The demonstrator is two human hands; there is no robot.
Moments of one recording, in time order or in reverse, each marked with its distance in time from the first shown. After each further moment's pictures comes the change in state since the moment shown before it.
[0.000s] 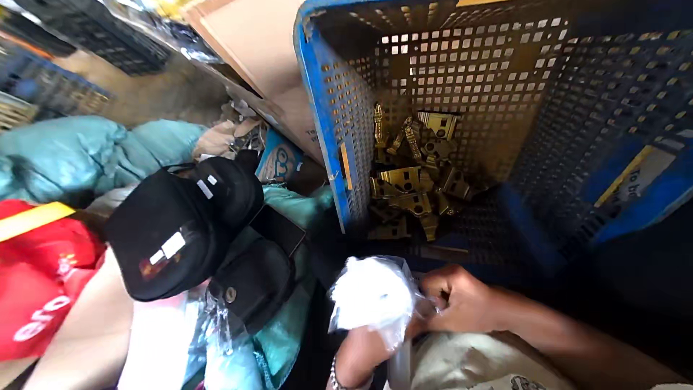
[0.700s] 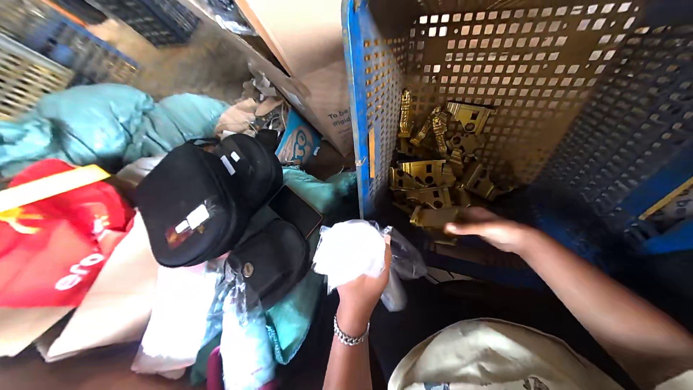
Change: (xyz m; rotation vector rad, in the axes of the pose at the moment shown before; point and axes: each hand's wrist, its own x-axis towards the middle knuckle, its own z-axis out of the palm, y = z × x) left_hand 0.042 -0.021 -0.016 0.316 0.649 0.174; right_hand 0.047 0.037 -0.079 0.018 0.043 0.561
